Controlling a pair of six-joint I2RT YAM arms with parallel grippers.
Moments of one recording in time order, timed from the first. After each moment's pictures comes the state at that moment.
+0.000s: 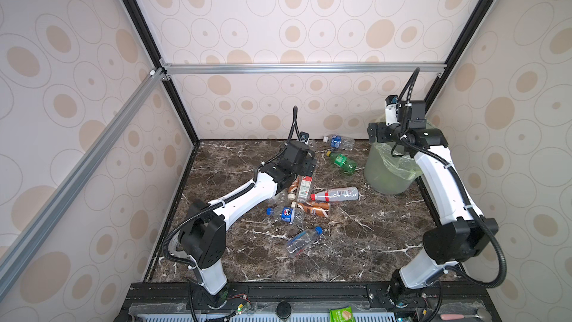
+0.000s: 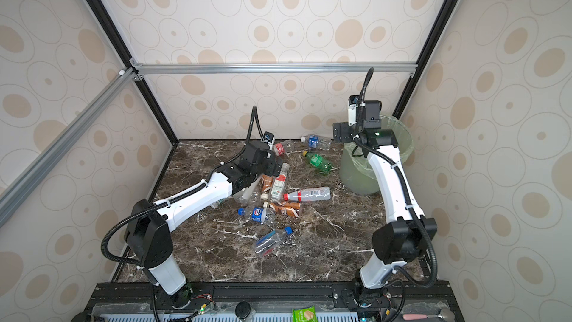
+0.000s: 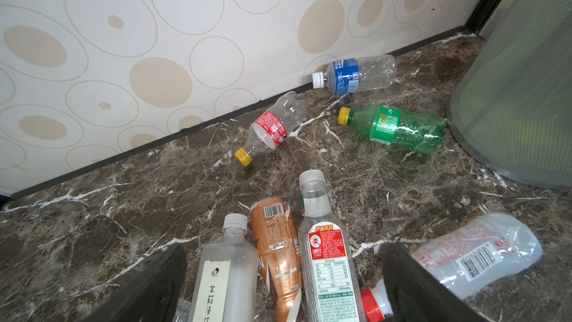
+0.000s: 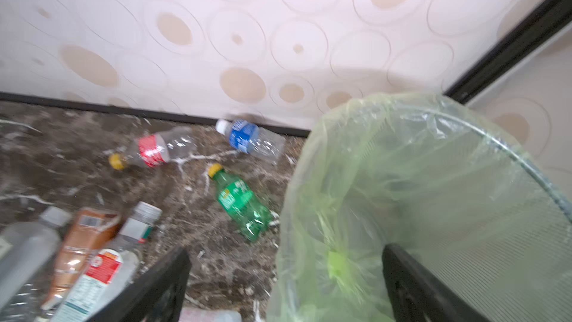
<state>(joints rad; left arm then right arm) -0.70 1.73 1.47 -0.29 -0.36 -0.11 0.09 1.61 1.82 -0.74 0.01 -0.04</state>
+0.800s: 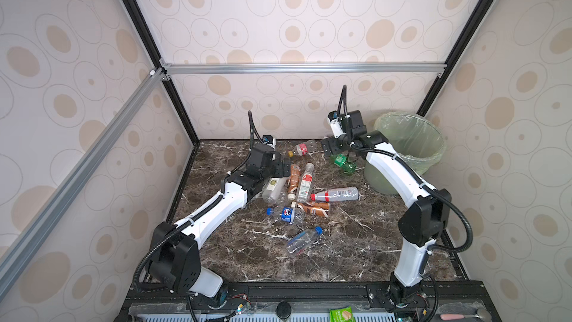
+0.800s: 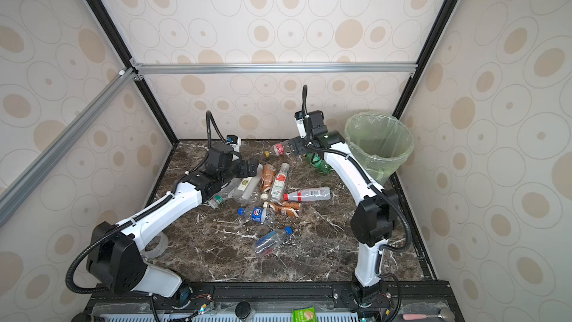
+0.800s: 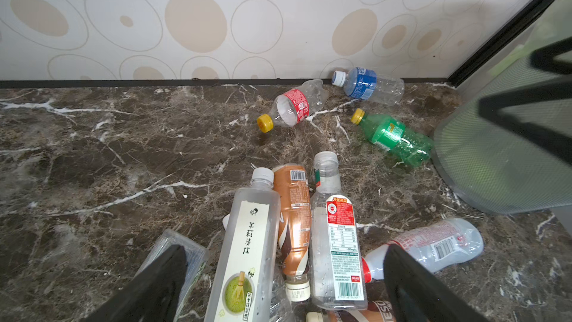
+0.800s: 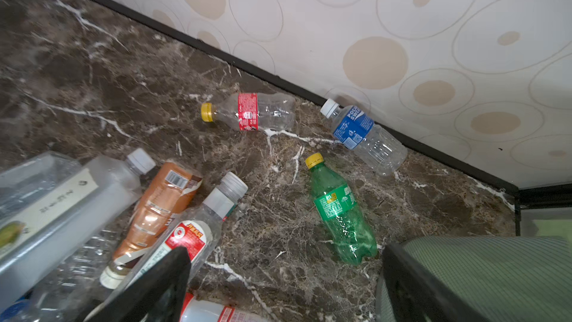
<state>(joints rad) -0.49 1.45 1.16 -0.23 -0.12 -0.34 0.40 1.93 1.91 -0.73 0.13 -0.10</state>
